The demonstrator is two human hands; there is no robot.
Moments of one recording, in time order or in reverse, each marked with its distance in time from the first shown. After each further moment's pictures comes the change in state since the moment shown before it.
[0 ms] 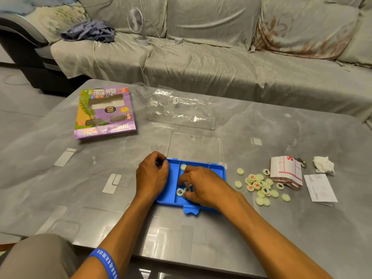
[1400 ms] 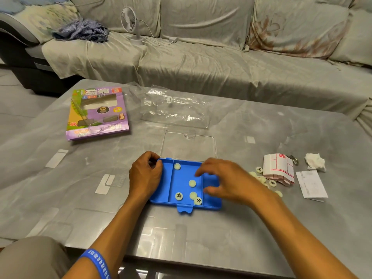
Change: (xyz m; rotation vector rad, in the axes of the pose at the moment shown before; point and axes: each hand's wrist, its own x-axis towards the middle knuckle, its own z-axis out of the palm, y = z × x) left_hand 0.001 -0.002 0.002 -0.025 -0.006 -0.012; right_hand -0.051 0.045 -0.038 0.109 0.084 0.041
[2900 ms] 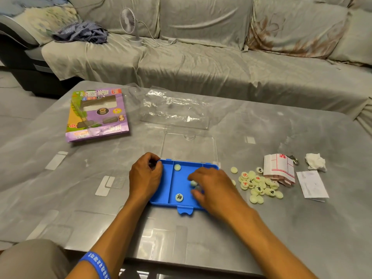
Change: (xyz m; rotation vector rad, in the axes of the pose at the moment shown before) left_hand -0.001 -0.001 0.000 0.008 0.001 0.012; right_hand 0.005 -0.029 0.044 -0.139 0.166 0.090
